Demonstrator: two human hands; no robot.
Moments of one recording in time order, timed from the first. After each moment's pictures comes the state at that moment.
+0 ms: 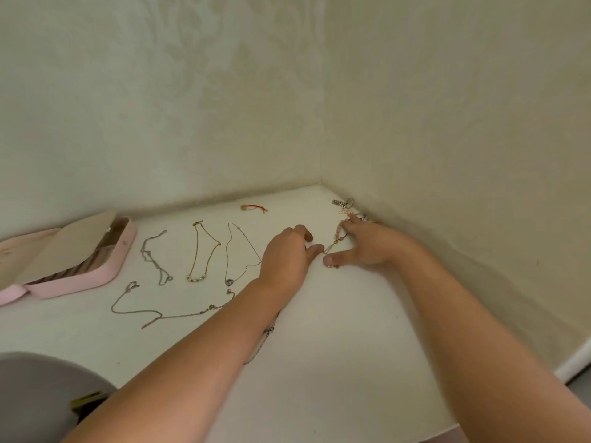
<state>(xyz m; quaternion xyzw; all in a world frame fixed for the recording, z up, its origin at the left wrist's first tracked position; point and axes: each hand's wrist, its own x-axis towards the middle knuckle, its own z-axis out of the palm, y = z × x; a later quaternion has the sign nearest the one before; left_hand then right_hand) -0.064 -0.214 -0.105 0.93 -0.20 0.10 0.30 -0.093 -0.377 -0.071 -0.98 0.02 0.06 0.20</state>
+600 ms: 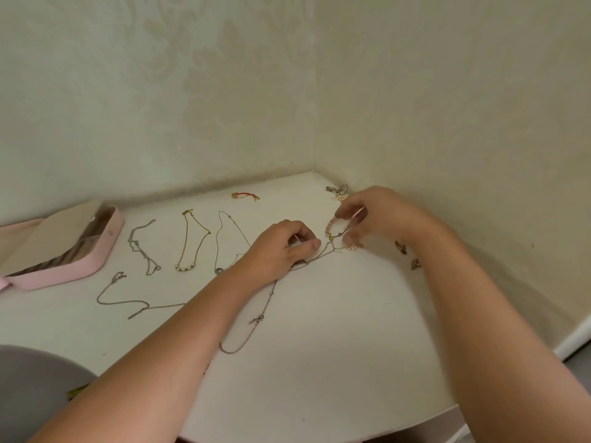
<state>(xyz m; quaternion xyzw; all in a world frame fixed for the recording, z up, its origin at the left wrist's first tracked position) -0.069 -0.194 -0.099 0.86 -0.30 -0.05 0.41 -0.111 -0.392 -0.045 -0.96 0.00 -0.01 0.29</state>
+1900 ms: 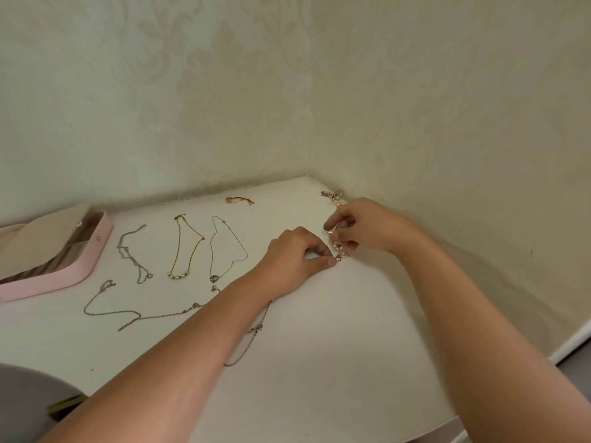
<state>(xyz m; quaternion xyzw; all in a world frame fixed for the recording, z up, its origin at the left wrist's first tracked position) -0.074 -0.212 -0.104 0.87 -0.35 -0.02 0.34 -0.104 -0.377 -0.058 -0.92 0.01 0.00 0.38</state>
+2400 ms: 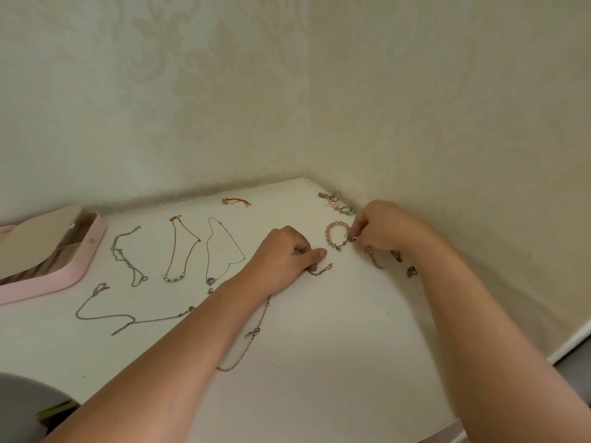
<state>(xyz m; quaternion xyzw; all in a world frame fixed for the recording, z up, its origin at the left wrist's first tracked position) -0.075 -0.206 -0.094 0.87 -0.30 -0.03 0.39 -0.113 -0.386 -0.045 -0.97 0.13 0.03 0.21</state>
